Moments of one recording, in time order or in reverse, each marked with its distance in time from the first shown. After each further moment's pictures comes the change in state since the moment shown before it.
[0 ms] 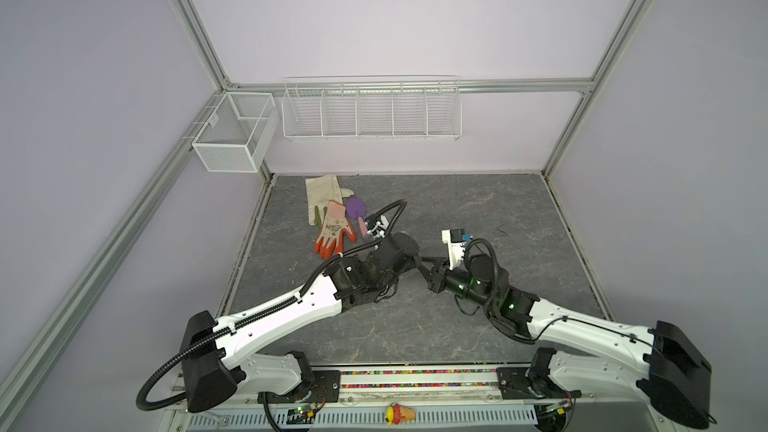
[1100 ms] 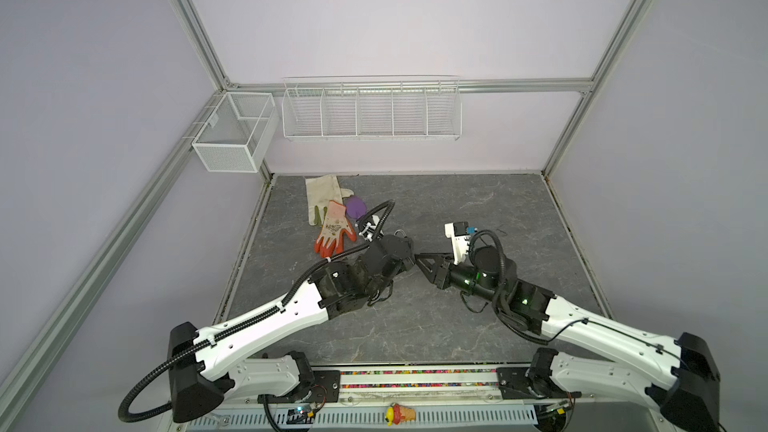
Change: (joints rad) left arm -0.007 -0.087 -0.016 0.010 -0.019 -0.017; right arm 0.014 -0.071 0.142 -0.259 -0.011 0.055
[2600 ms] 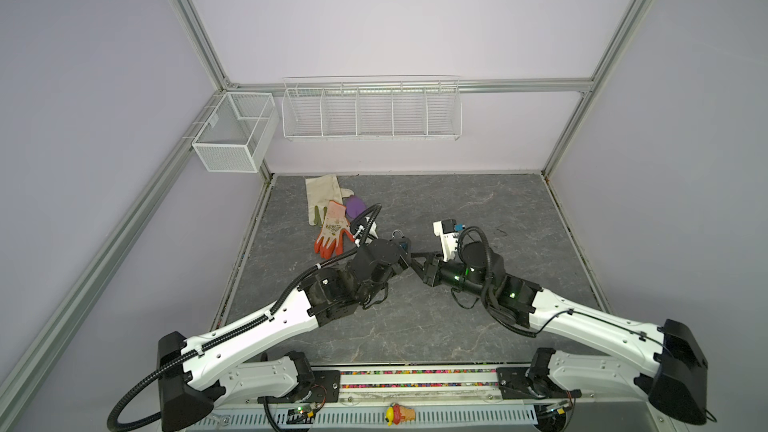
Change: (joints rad) left arm 0.005 -0.077 -0.067 0.072 0.027 -0.009; right arm 0.008 0.086 0.039 0.031 -0.054 0.024
